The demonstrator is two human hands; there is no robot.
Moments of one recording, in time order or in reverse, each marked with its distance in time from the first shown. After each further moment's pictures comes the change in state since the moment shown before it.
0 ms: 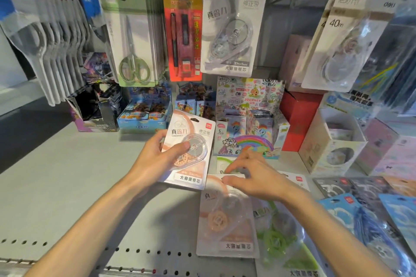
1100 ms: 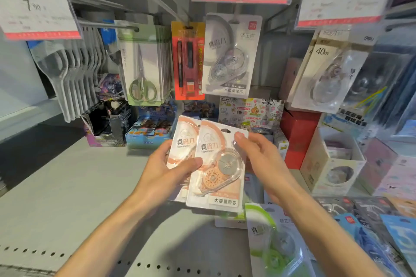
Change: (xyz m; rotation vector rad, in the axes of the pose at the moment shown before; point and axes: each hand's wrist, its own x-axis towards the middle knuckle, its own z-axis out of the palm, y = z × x) left_hand -0.033 0.032 0.018 -0.064 0.017 0.128; right_hand -0.005 -0.052 -0.046 0.910 0.370 0.071
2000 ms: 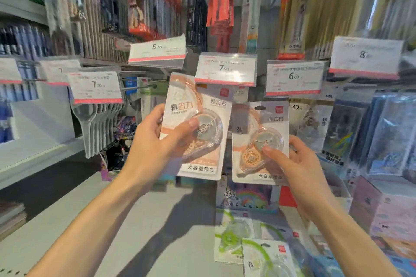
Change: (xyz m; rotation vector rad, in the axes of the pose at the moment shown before) left_hand -0.018 0.152 0.010 -0.003 0.085 0.487; right_hand -0.037 -0.081 -0.056 0.180 0.077 -0.358
